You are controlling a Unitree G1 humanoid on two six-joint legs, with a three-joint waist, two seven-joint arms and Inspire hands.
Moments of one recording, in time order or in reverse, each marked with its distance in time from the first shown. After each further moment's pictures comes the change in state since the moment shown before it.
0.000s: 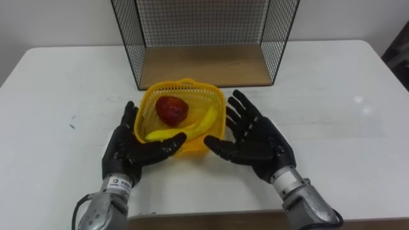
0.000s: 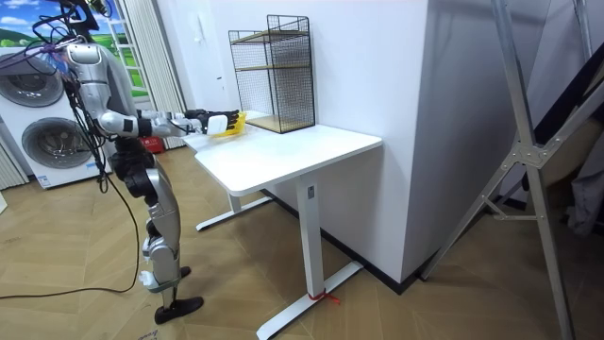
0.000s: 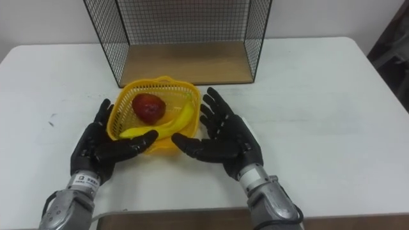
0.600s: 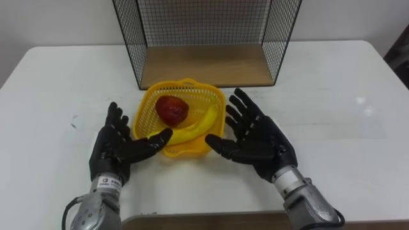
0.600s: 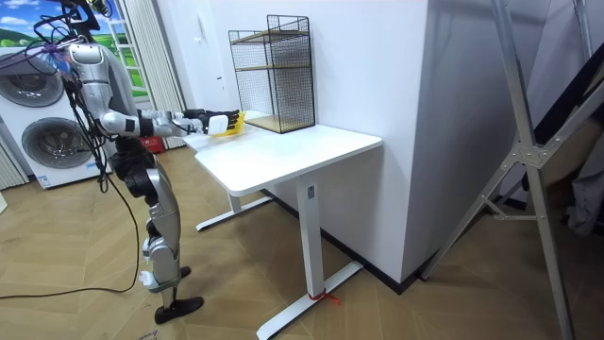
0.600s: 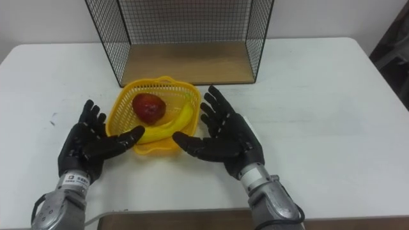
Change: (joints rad) left arm 0.001 0.005 0.058 0.000 -0.008 -0.007 0.073; right arm 0.000 -0.010 0.000 -0.001 0.012 0.000 0.001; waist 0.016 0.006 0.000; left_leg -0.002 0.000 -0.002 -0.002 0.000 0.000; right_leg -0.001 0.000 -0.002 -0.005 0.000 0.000
